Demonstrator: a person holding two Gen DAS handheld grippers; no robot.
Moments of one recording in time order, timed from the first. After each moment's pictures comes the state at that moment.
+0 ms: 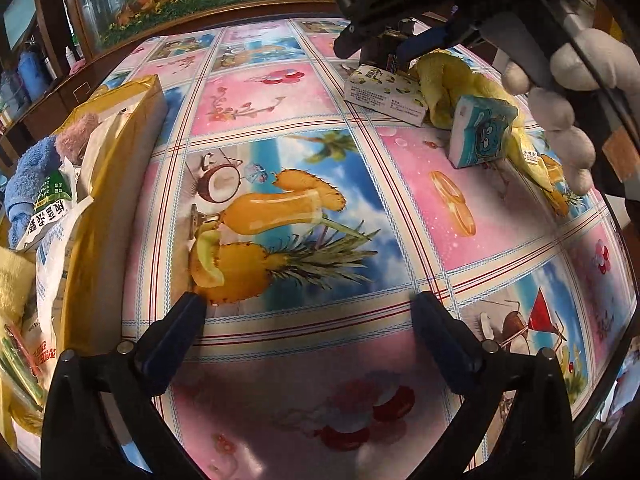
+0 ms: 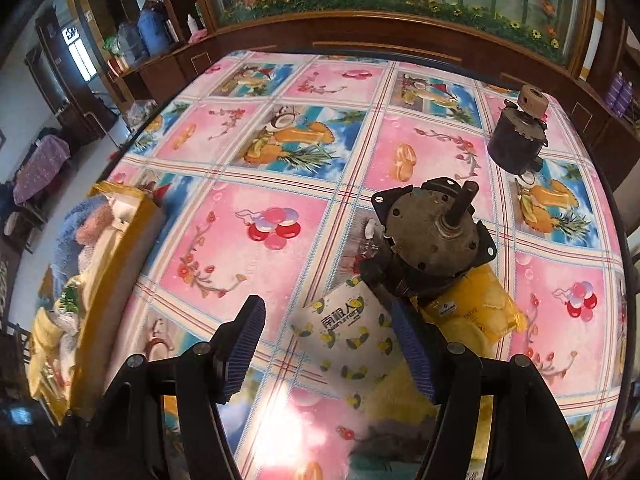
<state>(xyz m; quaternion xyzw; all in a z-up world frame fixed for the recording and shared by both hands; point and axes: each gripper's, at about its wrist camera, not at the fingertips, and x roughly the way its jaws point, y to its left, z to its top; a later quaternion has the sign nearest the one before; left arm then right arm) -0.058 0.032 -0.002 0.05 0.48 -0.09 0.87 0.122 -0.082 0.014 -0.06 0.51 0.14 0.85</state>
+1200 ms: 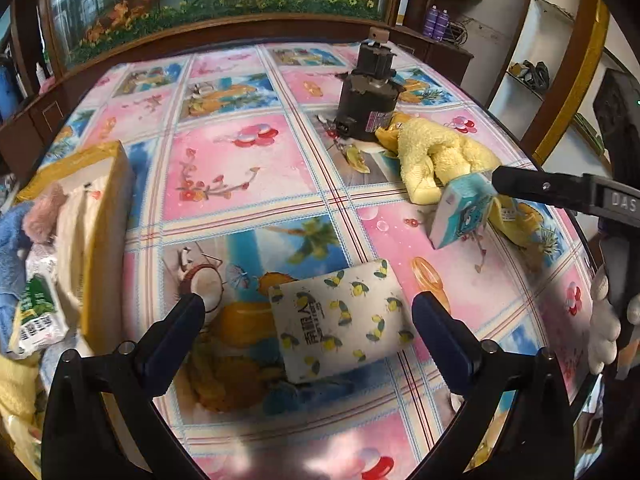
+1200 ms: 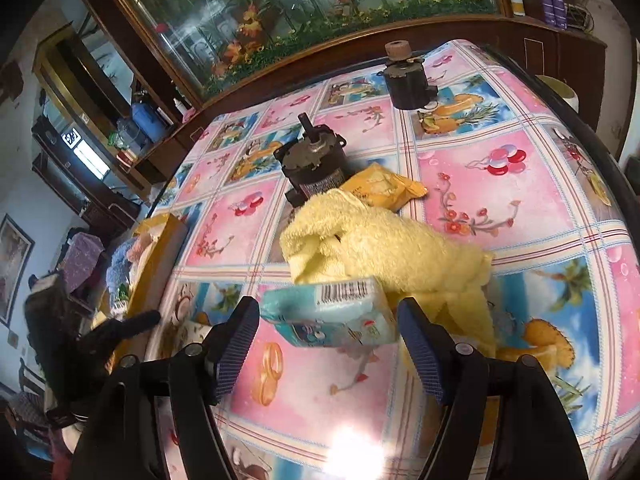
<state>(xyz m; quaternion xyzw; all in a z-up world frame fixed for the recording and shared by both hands) 0.005 0.032 0.021 0.02 0.48 -0.16 0.86 0.015 -0.212 0.021 0.15 0.45 0.16 0.87</state>
